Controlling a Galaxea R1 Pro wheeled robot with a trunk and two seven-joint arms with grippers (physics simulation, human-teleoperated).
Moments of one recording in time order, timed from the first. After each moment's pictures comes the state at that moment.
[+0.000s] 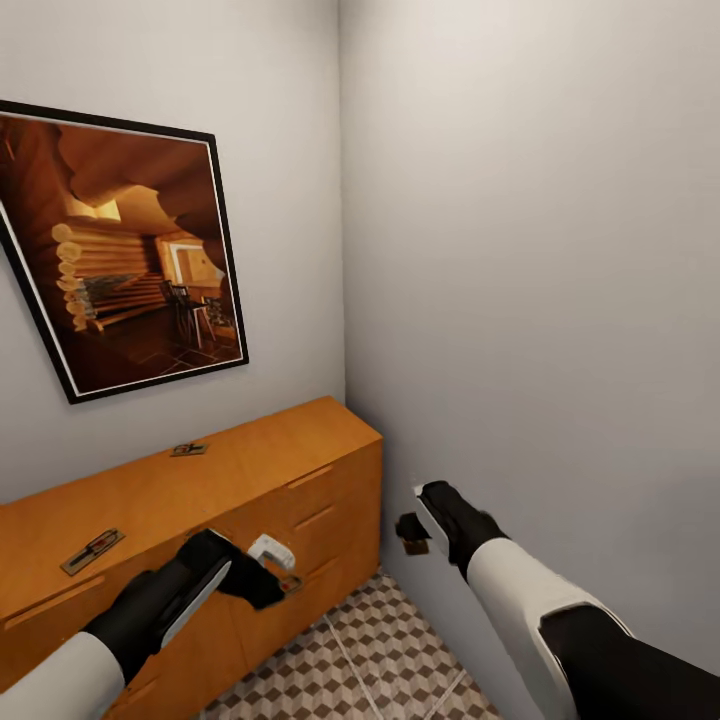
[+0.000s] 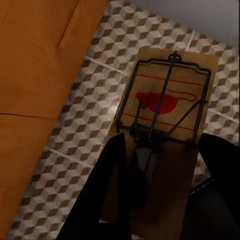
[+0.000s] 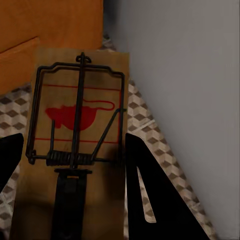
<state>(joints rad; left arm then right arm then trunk) -0.61 0.24 -0.59 -0.98 0.20 0.88 -0.34 -0.93 0.17 0.16 -0.36 -0.07 0.74 -0.17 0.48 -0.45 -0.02</state>
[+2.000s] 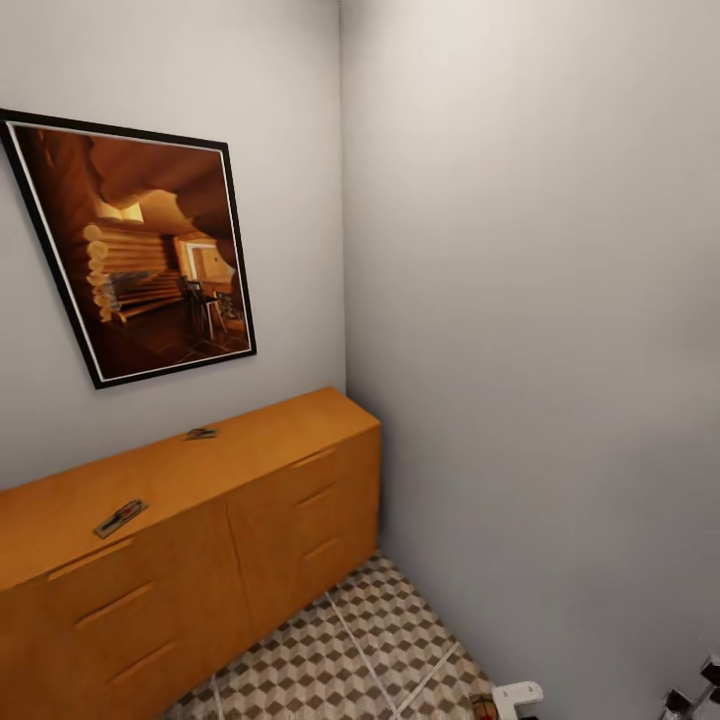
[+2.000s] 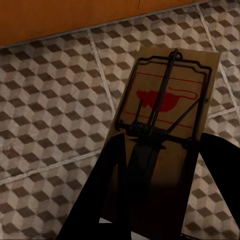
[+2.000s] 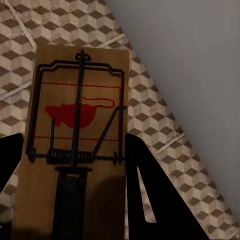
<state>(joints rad) -0.28 0.11 -0.54 -0.03 0.91 -0.30 -0.10 -0.51 0.02 0.16 0.07 0.00 -0.12 -0.17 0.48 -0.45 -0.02</state>
